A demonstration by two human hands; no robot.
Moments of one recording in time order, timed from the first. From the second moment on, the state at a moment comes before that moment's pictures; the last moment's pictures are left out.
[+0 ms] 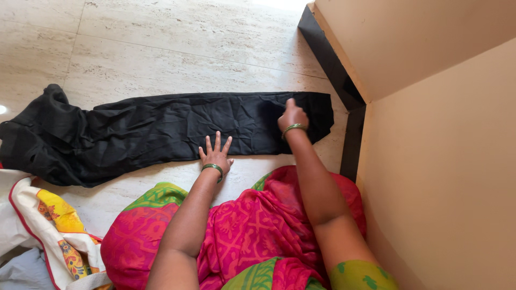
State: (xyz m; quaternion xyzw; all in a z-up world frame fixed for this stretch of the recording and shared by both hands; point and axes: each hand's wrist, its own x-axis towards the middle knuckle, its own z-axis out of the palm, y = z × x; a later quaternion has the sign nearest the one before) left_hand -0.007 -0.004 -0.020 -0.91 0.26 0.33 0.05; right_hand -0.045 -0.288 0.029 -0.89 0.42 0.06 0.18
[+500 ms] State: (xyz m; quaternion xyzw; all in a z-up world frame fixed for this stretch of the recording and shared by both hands) left_hand -0.004 -0.002 -0.025 -0.91 0.24 0.34 0.03; right_hand -0.116 -0.423 -0.044 -0.64 0.67 0.02 0.37
